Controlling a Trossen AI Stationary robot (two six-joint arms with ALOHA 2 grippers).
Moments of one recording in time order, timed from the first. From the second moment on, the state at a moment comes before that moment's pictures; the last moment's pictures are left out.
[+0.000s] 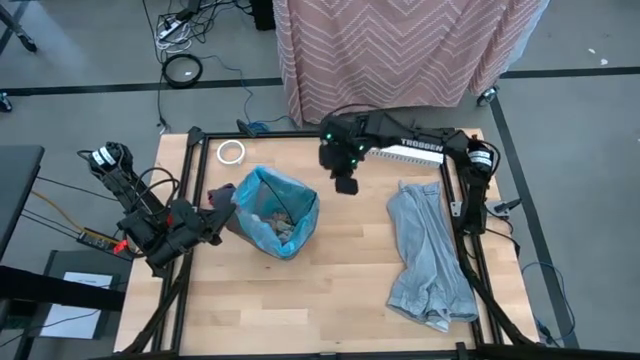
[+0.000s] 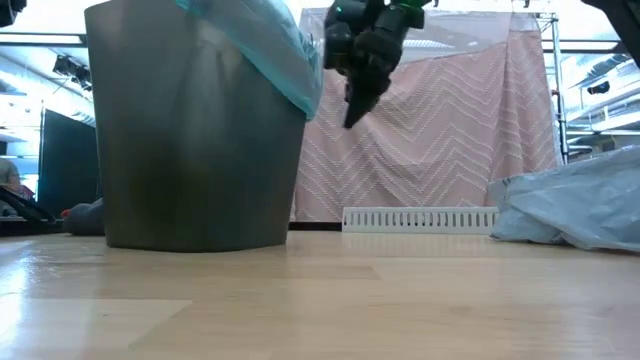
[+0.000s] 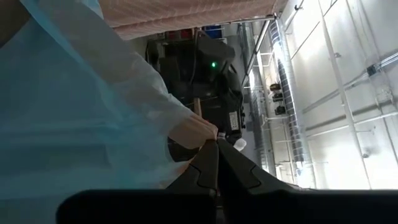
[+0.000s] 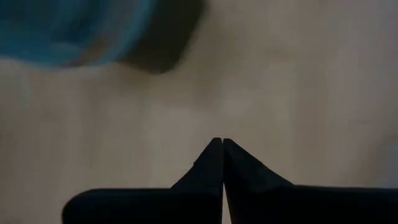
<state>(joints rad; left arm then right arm) -0.94 1.06 0.58 1.52 -1.57 -0.50 -0.33 1.89 1.79 -1.07 -0.25 -0.30</state>
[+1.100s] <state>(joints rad) -0.94 1.07 0.58 1.47 -1.57 -0.47 -0.25 1.90 1.73 -0.85 -0.47 0.05</state>
